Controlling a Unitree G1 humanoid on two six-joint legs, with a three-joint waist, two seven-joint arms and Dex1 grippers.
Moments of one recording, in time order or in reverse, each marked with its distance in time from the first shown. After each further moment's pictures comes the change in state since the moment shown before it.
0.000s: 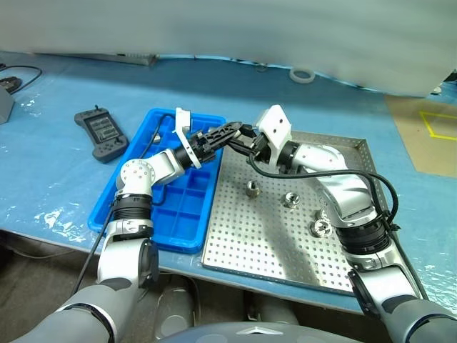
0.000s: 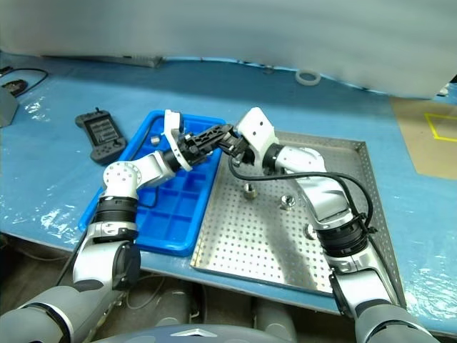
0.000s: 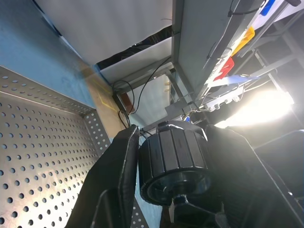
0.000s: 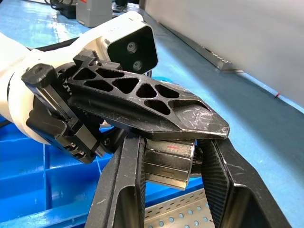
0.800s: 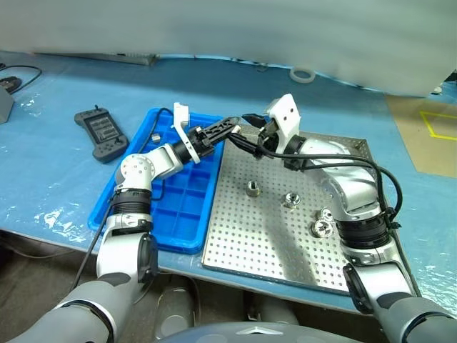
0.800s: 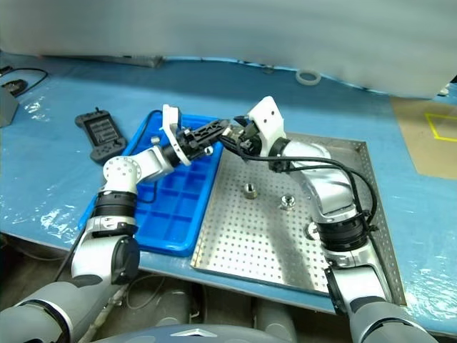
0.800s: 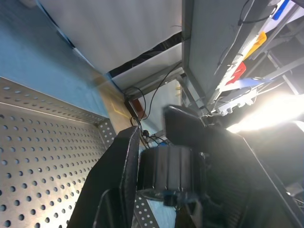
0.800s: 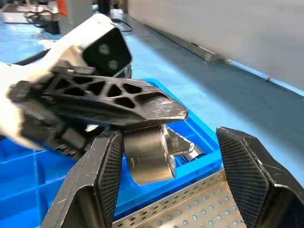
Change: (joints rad) left arm -0.045 0.020 0.006 0.060 0.053 -0.057 -0.001; right arm -0.002 -0.007 -0.103 -0.043 0.097 0.130 0.036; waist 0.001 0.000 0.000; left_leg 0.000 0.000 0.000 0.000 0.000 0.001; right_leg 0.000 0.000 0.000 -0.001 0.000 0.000
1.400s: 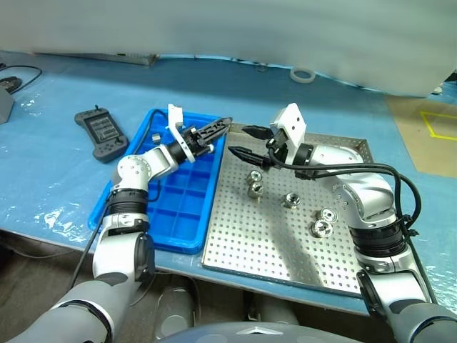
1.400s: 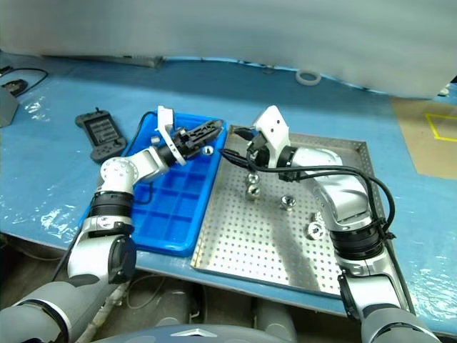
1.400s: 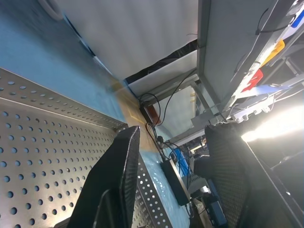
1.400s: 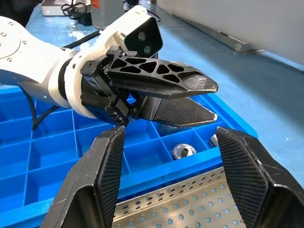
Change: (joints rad) left arm 0.019 0.027 0.003 -0.013 0.027 -0.026 -0.002; right arm 0.062 -0.103 0.020 -0.022 0.041 0.018 0.096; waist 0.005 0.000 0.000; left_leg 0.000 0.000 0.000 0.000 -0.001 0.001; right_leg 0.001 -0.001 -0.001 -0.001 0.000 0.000
